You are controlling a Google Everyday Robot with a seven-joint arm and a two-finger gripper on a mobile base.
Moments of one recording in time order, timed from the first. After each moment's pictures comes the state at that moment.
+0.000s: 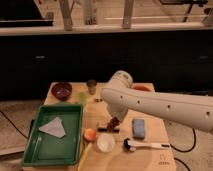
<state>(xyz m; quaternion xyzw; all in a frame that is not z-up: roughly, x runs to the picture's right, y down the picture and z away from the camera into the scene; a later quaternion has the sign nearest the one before) 0.064 0.146 0.695 -0.27 -0.12 -0.48 0.83</state>
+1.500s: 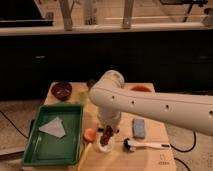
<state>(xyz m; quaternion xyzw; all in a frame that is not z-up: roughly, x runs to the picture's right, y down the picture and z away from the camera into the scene) 0.023 0.179 0.630 -0.29 -0.20 -0.57 0.74</state>
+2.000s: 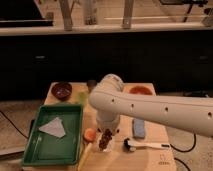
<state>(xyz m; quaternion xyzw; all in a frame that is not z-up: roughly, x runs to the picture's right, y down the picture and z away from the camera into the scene) 0.018 0.193 0.632 -0.29 -0.22 -0.58 0.73</state>
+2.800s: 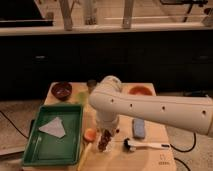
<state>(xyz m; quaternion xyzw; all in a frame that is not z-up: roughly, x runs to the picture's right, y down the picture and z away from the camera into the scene) 0.014 0.201 0.643 -0.30 -0.23 -0.58 0.72</state>
